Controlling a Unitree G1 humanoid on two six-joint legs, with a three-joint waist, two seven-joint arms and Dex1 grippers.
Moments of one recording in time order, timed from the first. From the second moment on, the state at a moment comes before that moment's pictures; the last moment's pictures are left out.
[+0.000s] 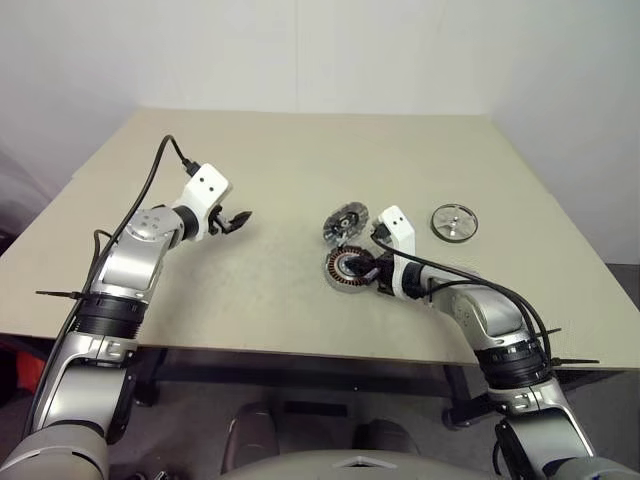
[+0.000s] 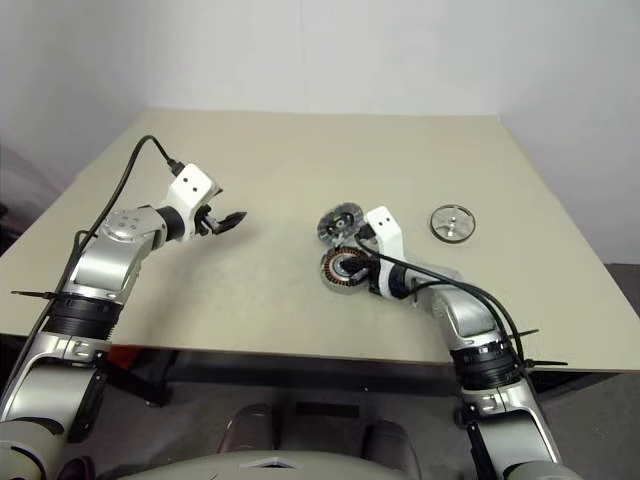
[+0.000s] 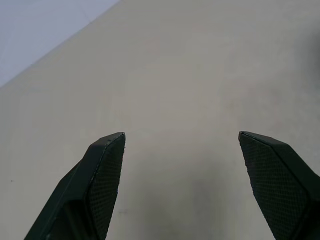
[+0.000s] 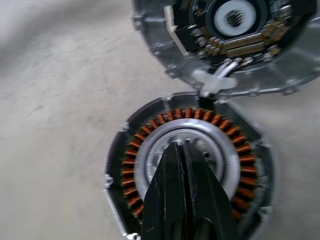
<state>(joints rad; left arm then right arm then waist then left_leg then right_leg) -0.58 0.57 -0.07 0.21 -0.04 0.39 -0.67 -0.40 -0.39 0.12 -0.06 0.35 0.86 0.60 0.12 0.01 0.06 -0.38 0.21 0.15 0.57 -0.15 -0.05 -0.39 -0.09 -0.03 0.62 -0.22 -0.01</state>
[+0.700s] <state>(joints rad) -0.59 0.57 -0.07 0.22 -0.04 0.39 -0.67 -0.37 -0.35 0.12 -0.03 0.36 0.81 0.59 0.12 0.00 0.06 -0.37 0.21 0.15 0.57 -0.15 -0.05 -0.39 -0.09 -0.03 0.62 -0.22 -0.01</state>
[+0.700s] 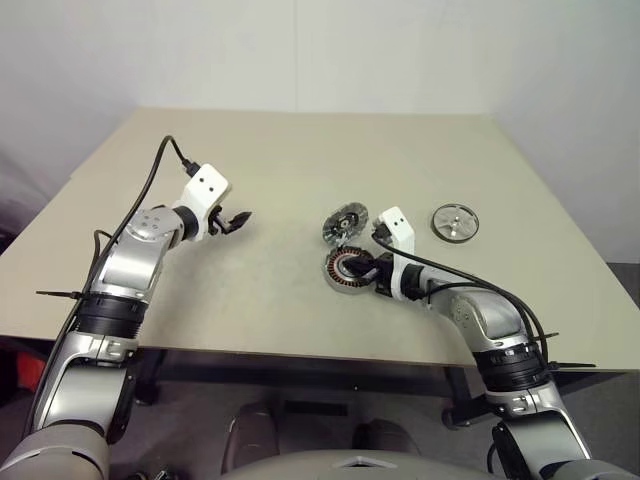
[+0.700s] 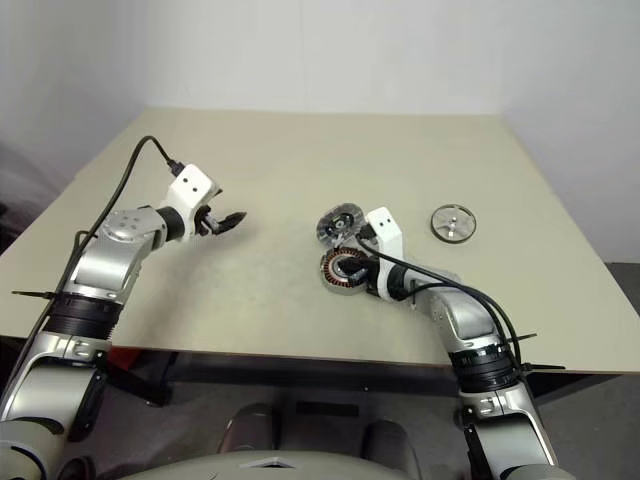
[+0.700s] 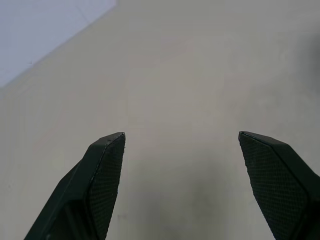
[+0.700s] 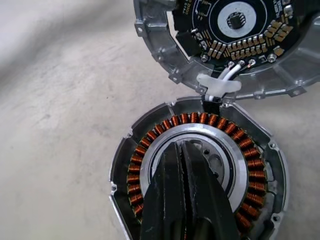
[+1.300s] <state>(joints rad) -0.59 0.57 -0.07 0.22 -0.04 0.39 -0.67 -0.44 -0.42 0.08 -0.16 0.40 0.90 0.60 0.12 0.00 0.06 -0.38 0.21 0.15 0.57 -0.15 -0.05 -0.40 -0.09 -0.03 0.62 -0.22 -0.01</state>
